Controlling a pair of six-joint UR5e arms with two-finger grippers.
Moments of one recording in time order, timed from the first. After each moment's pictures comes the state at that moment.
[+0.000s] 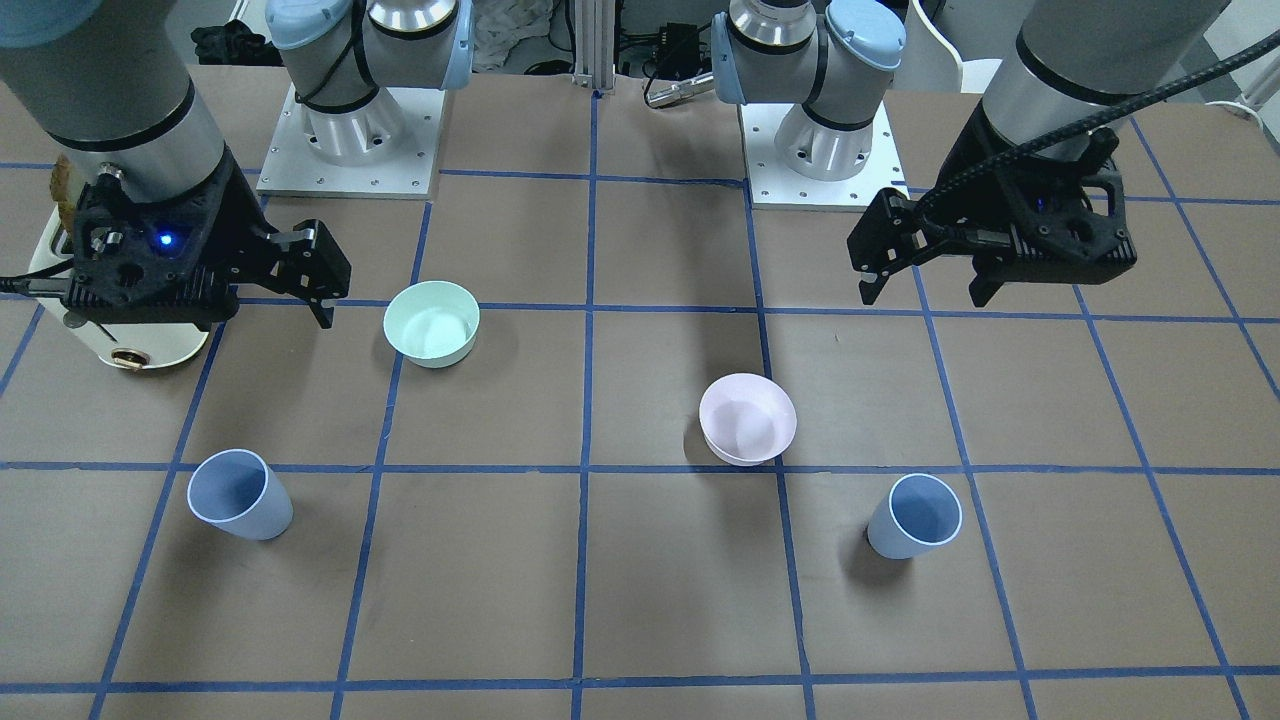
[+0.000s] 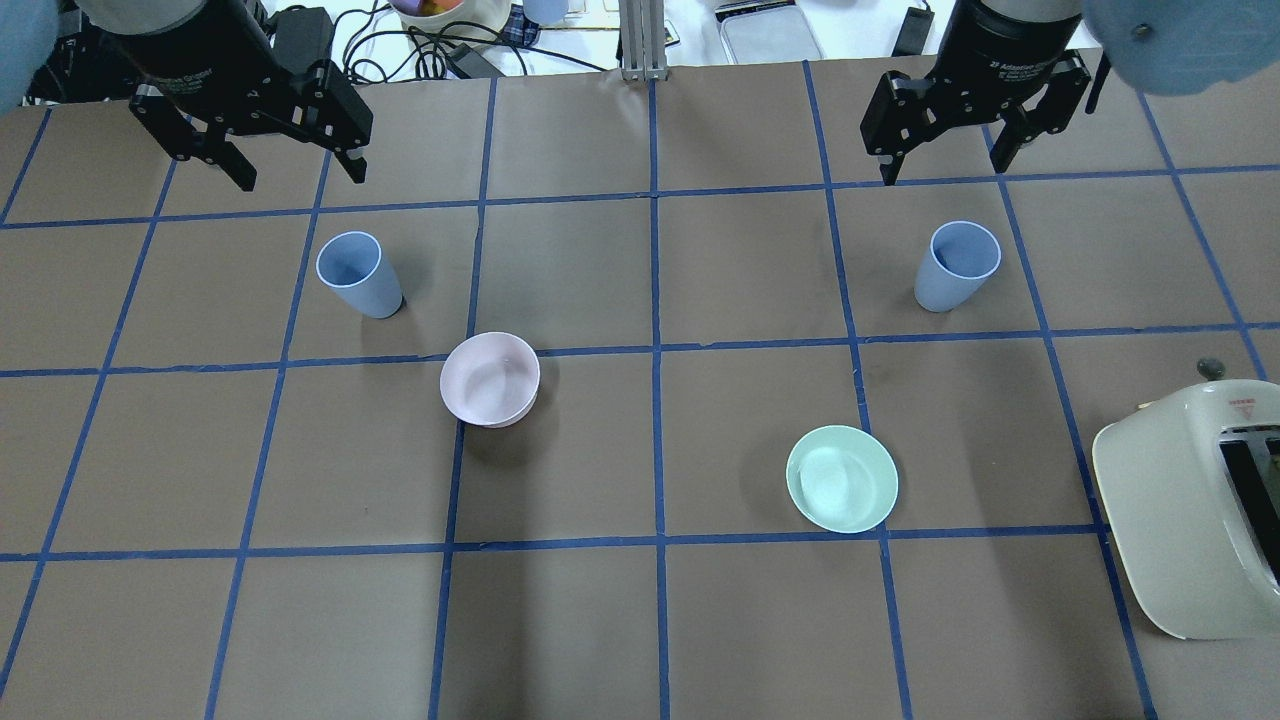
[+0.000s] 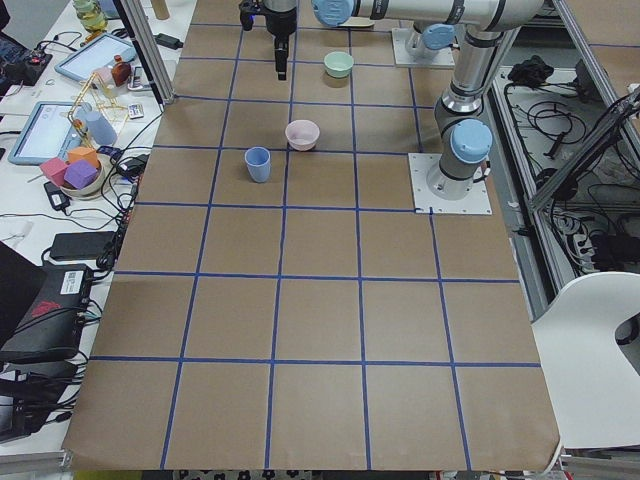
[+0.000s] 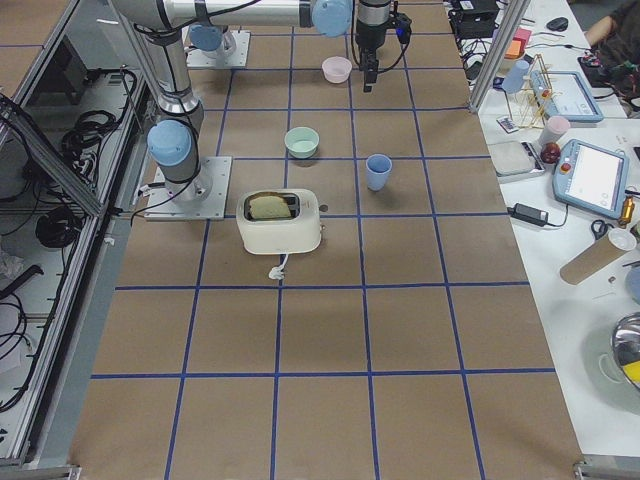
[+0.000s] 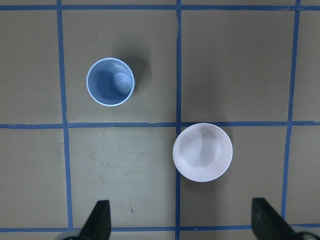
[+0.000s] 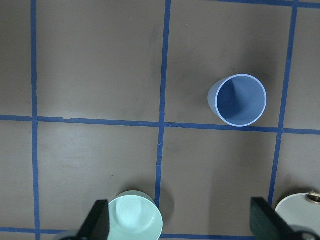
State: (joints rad) left arm -1.51 -1.66 -1.41 -1.61 1.55 0.05; right arm 1.56 -1.44 1.44 -1.59 -1.59 -0.07
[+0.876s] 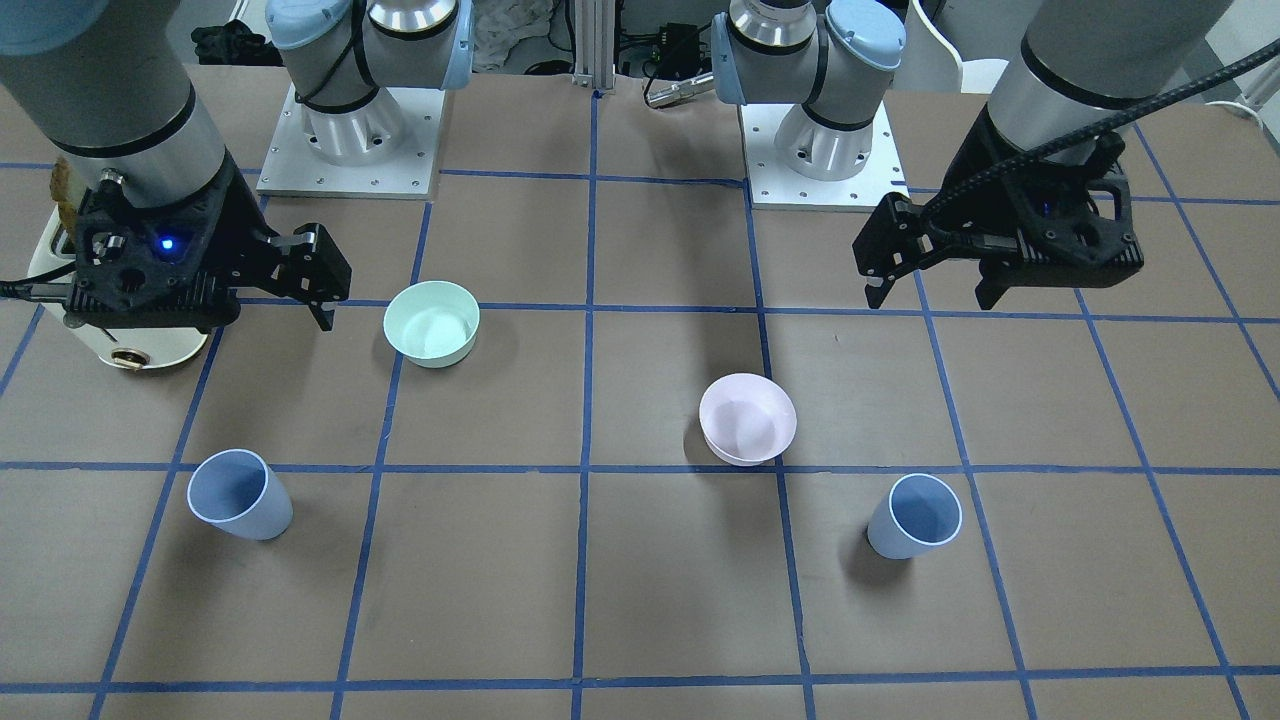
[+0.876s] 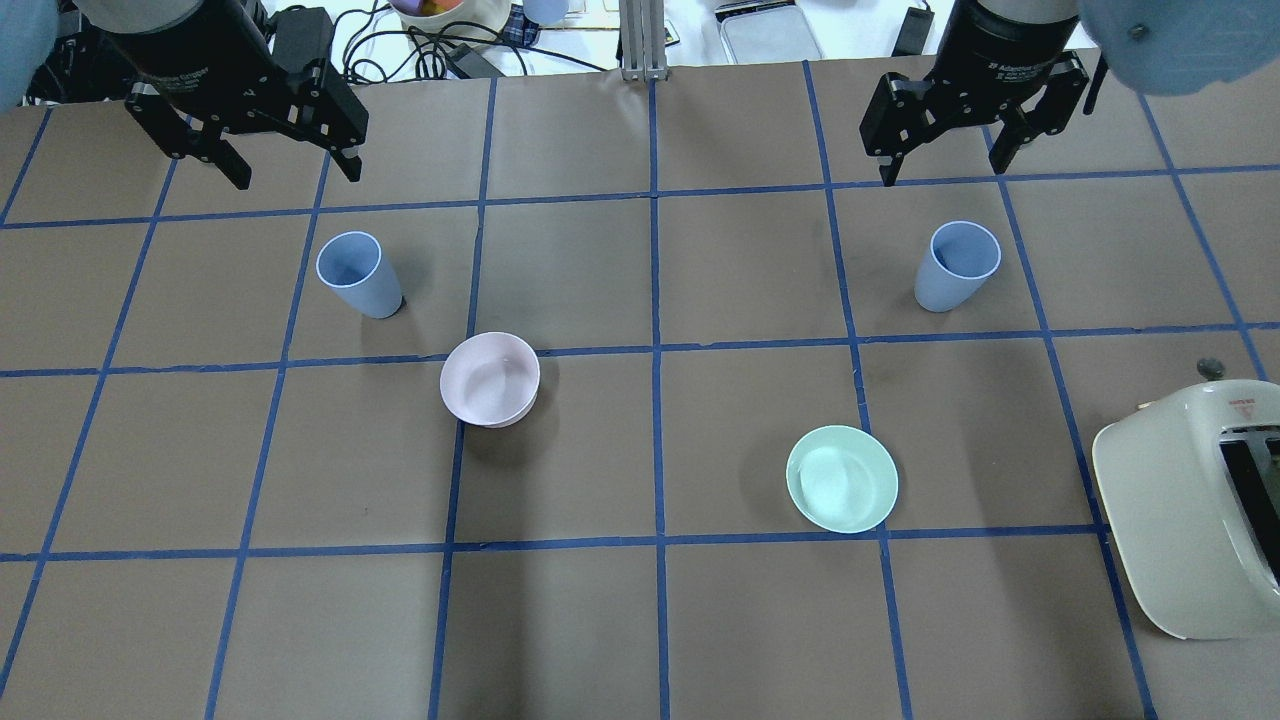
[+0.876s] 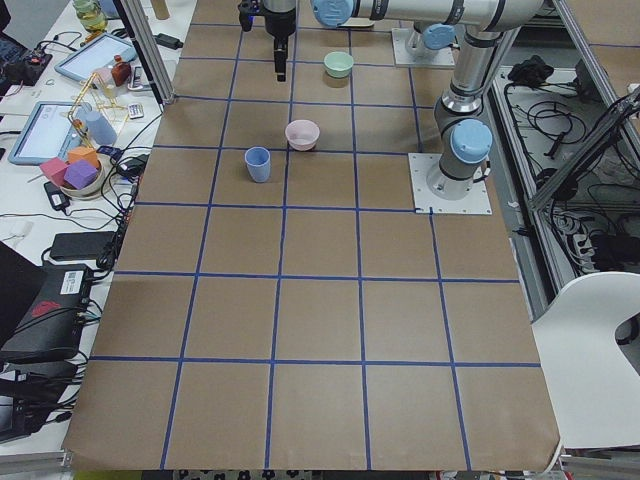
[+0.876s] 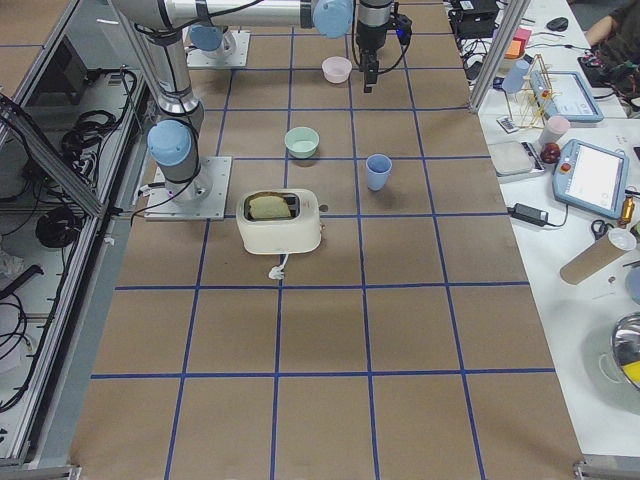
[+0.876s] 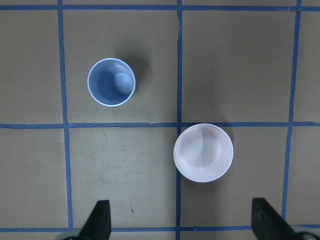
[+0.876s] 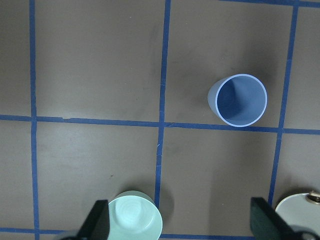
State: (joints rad) left arm -1.51 -1.67 -1.41 -1.60 1.57 0.05; right arm 1.56 -1.43 1.44 -1.59 -1.60 -0.07
